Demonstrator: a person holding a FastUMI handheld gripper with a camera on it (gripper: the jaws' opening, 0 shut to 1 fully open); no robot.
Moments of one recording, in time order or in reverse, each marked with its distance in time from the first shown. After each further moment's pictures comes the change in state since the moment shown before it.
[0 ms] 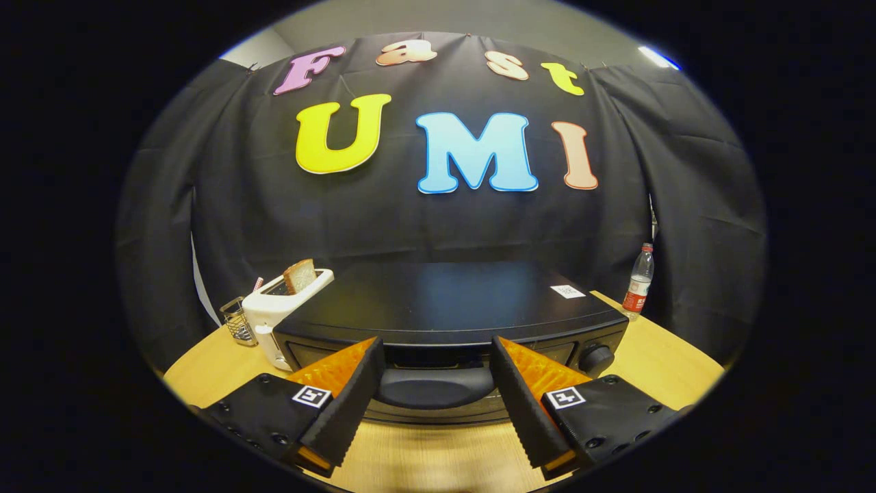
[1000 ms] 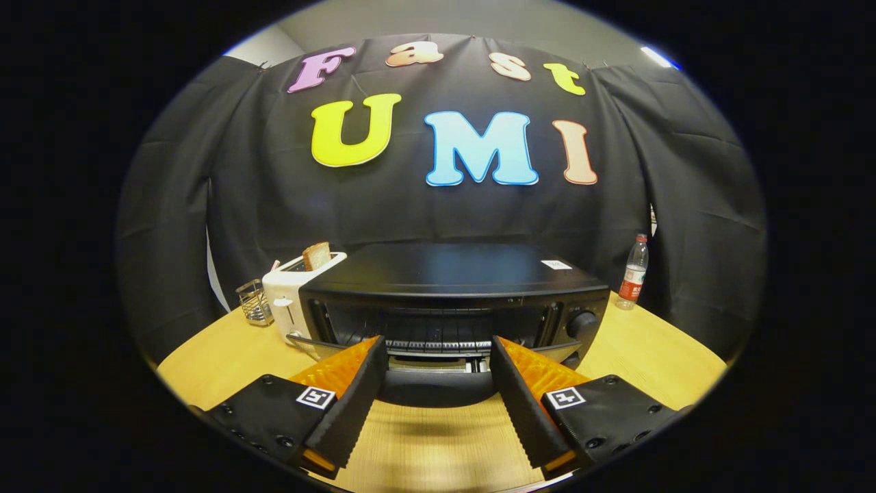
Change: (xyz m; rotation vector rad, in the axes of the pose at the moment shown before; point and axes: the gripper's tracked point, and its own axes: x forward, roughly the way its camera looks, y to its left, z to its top) arm -0.058 0.000 -0.044 -0.040 0.020 0.032
